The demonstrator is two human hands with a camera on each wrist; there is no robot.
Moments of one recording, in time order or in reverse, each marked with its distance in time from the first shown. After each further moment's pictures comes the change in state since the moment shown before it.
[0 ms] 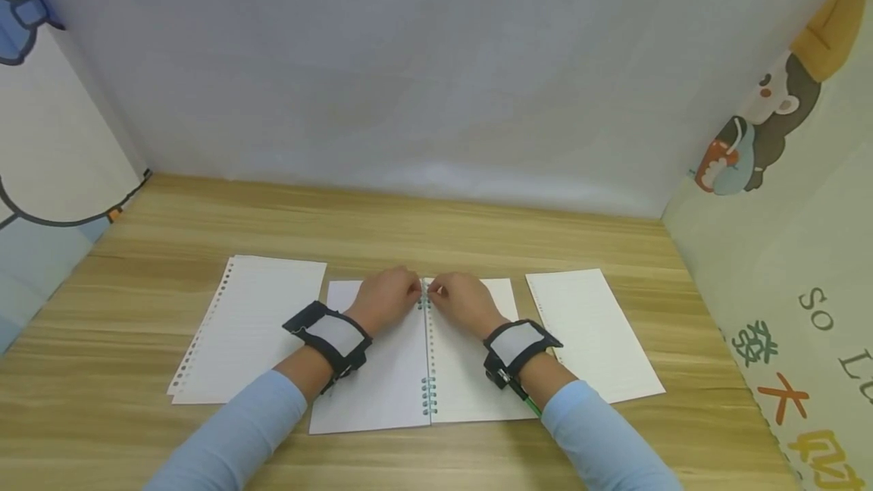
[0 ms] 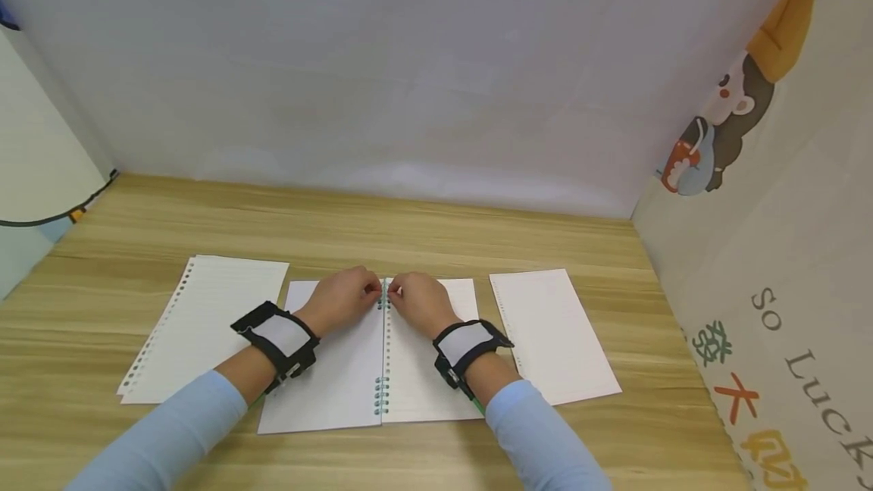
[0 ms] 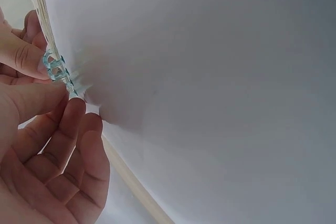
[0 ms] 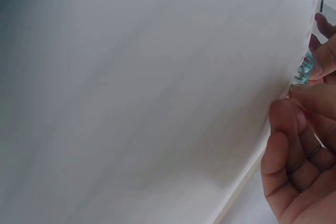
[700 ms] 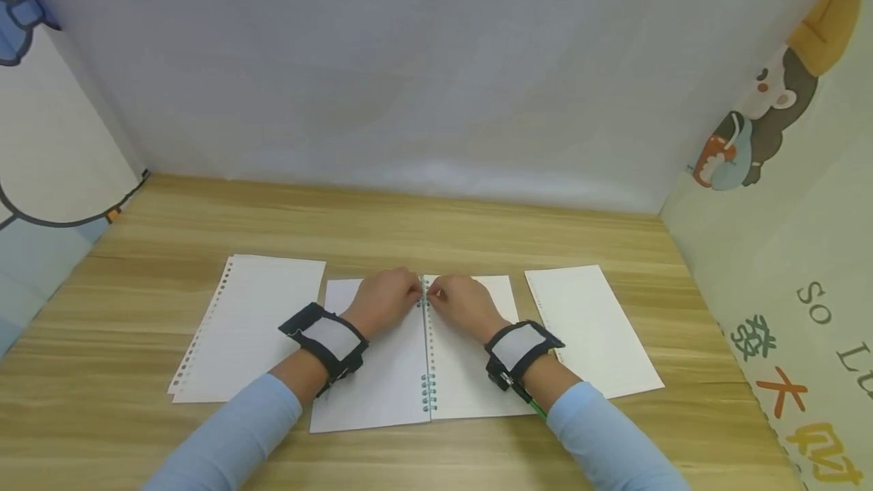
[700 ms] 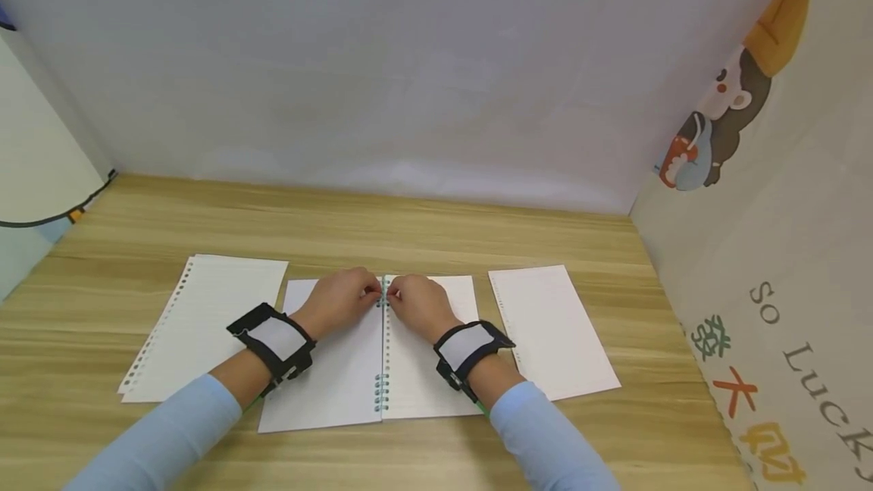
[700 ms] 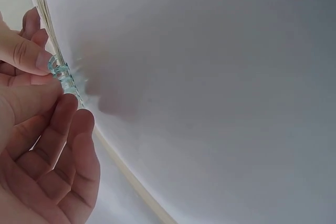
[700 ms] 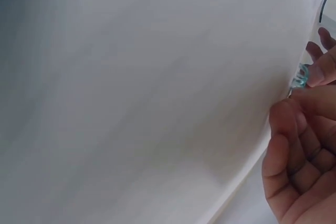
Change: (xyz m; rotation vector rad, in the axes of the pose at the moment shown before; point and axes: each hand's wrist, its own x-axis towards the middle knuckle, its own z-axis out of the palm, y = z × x) left_hand -0.006 -0.001 0.001 0.004 0.023 0.057; right_hand -0.008 -0.003 0.000 -0.013 -0.018 0.002
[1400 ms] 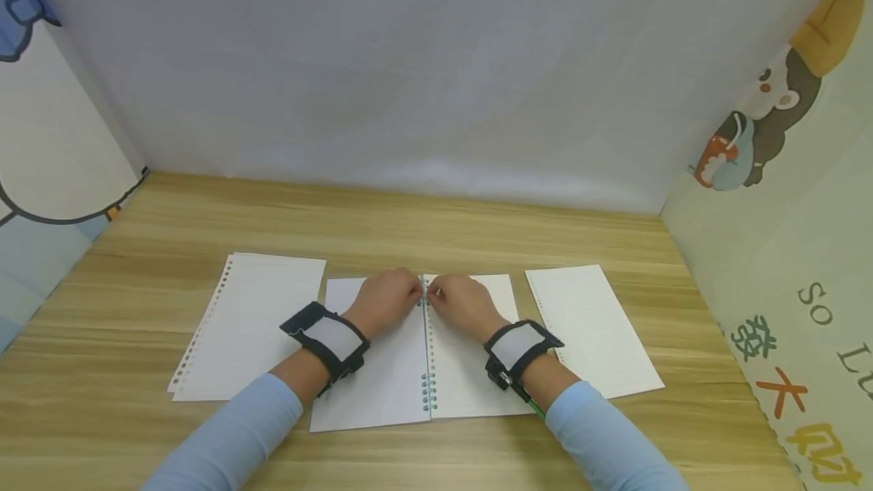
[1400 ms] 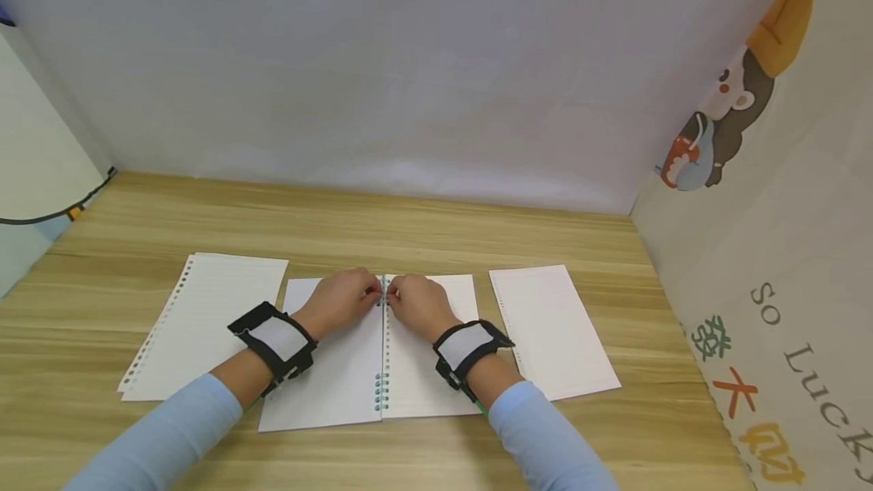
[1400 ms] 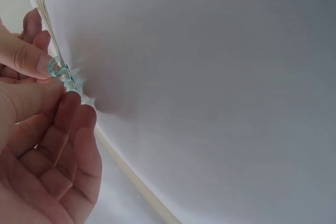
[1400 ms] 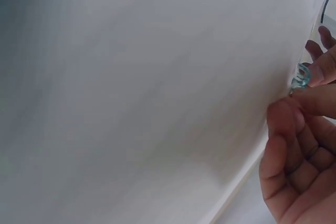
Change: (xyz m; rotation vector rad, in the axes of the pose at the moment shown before) left_hand 0.000 -0.001 0.003 0.040 0.014 0.028; right_hand 0.002 0.000 0.003 -0.026 -0.004 -0.009
